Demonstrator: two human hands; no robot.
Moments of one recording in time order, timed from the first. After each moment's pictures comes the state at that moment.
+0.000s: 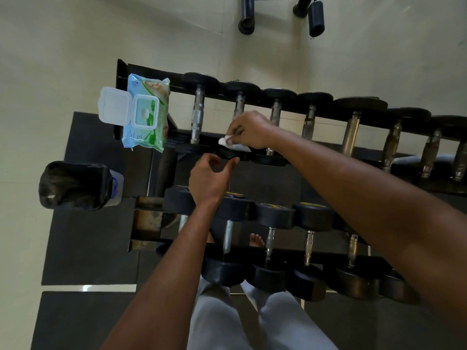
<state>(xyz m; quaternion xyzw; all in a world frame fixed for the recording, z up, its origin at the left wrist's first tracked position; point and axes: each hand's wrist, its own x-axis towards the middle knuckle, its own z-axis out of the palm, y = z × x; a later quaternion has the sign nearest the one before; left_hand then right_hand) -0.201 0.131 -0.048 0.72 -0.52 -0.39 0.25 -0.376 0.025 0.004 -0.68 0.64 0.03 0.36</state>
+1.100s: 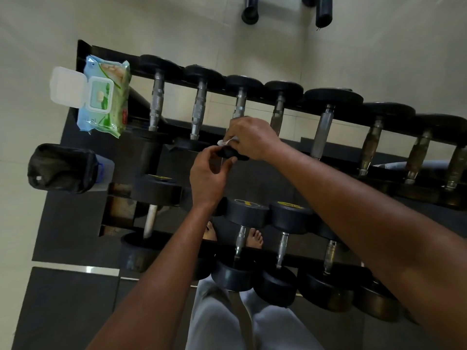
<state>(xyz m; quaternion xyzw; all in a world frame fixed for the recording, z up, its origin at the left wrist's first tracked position) -0.314 0.177 -0.060 0.65 -0.56 -0.38 0.34 -0.480 0.085 -0.011 -0.80 0.56 0.00 0.23</state>
